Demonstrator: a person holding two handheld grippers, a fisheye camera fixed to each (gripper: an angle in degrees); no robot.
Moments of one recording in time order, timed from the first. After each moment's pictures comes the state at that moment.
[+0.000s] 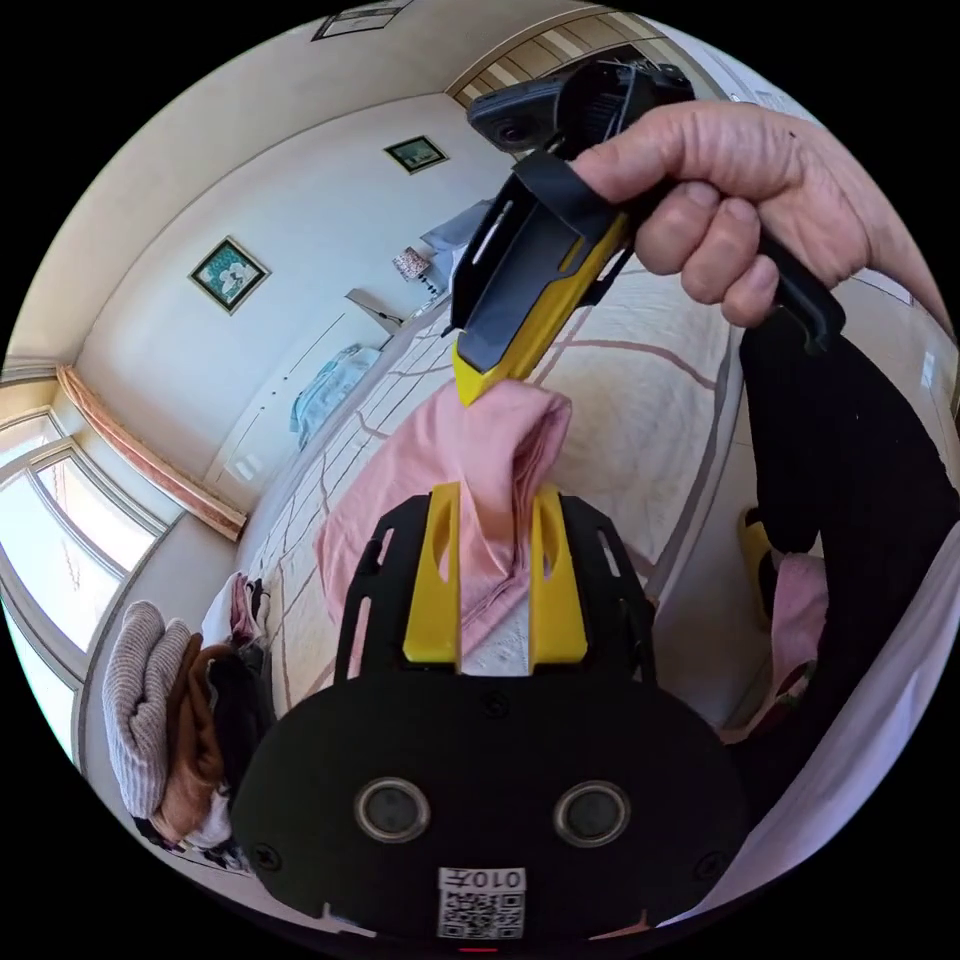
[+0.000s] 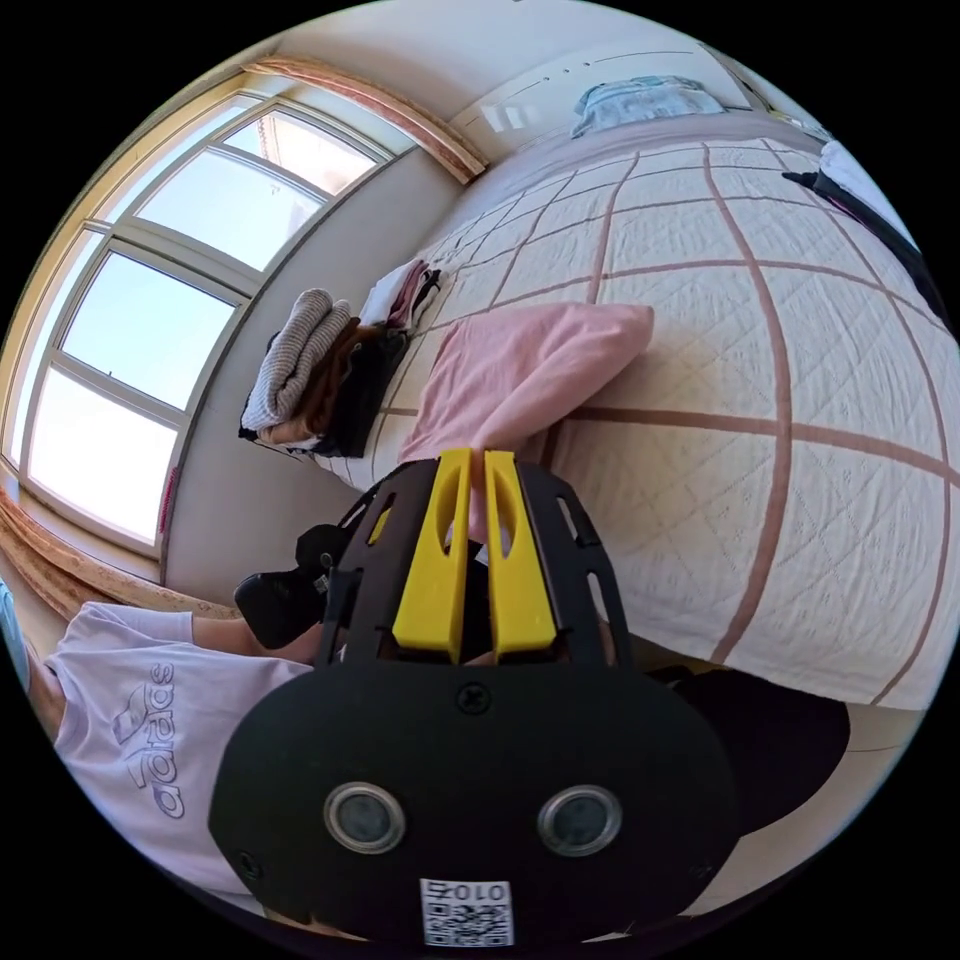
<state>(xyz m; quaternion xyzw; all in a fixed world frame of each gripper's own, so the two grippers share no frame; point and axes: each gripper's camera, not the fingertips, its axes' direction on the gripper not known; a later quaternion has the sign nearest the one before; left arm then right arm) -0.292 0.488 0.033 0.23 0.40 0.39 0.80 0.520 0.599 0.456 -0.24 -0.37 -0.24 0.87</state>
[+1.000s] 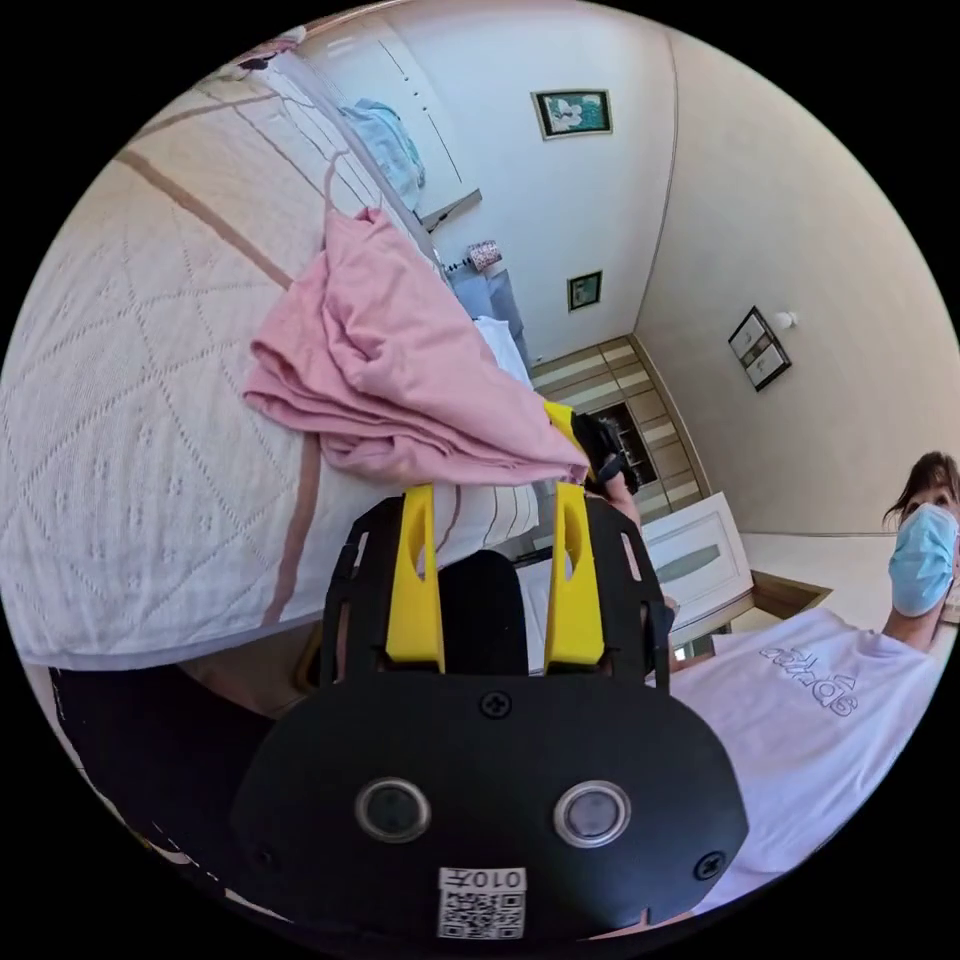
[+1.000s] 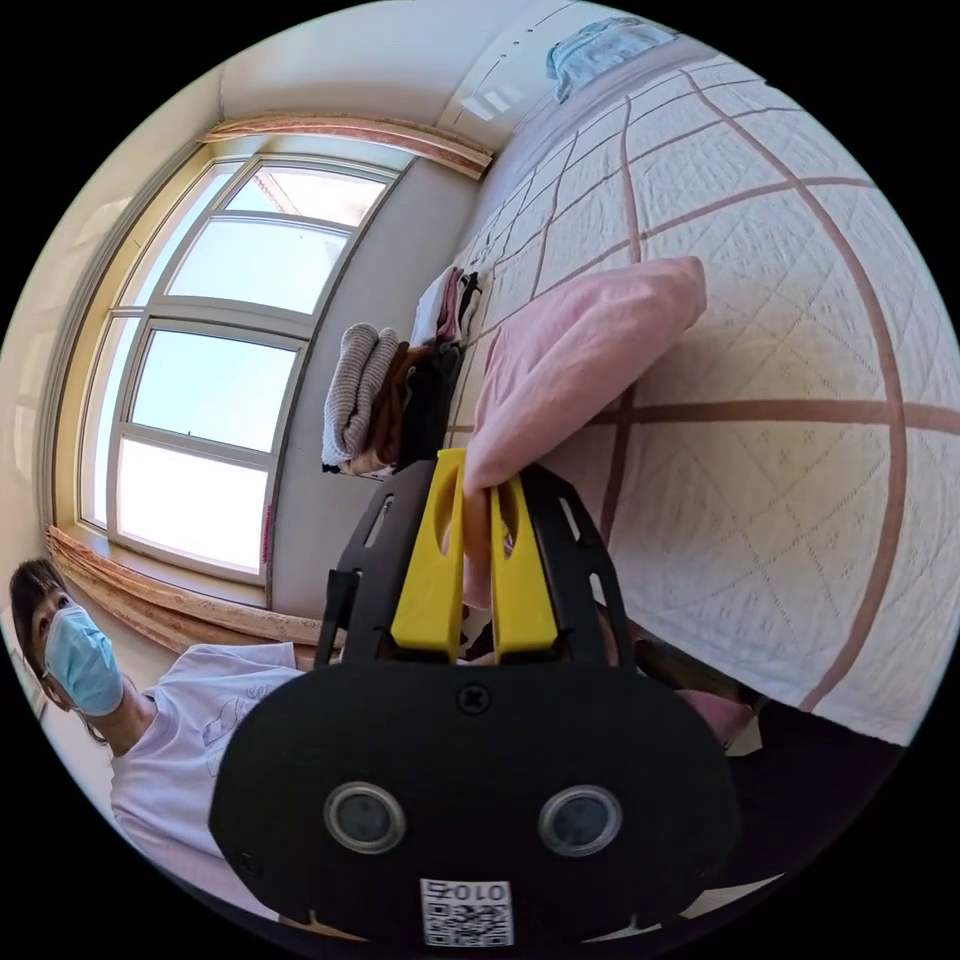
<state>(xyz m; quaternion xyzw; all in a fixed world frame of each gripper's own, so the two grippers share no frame) -0.413 0.404 0.396 -0.20 0.83 -0.10 0.51 0.579 0.504 0.501 -0.31 -0.48 -0.15 0.81</state>
